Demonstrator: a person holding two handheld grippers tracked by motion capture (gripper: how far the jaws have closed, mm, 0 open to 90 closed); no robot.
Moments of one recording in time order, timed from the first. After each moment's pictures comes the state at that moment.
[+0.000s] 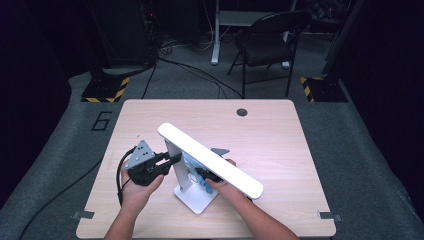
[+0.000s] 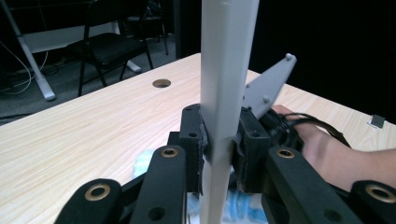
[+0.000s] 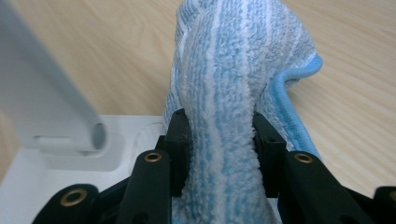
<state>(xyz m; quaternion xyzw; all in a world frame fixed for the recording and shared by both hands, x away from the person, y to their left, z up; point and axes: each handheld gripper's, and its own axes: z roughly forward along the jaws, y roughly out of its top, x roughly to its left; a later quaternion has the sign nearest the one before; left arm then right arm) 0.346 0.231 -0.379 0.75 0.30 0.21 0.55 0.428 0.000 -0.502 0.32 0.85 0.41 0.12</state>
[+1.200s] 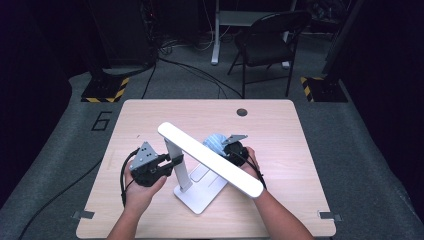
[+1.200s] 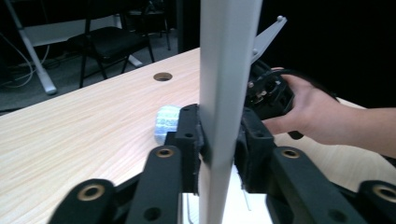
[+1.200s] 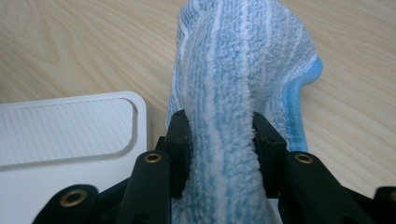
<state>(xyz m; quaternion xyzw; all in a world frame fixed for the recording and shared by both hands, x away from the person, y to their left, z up) 0.350 0.227 -0.389 0.76 0.31 0.21 0.54 0.474 -0.056 -0.493 0.37 0.84 0.36 0.16</state>
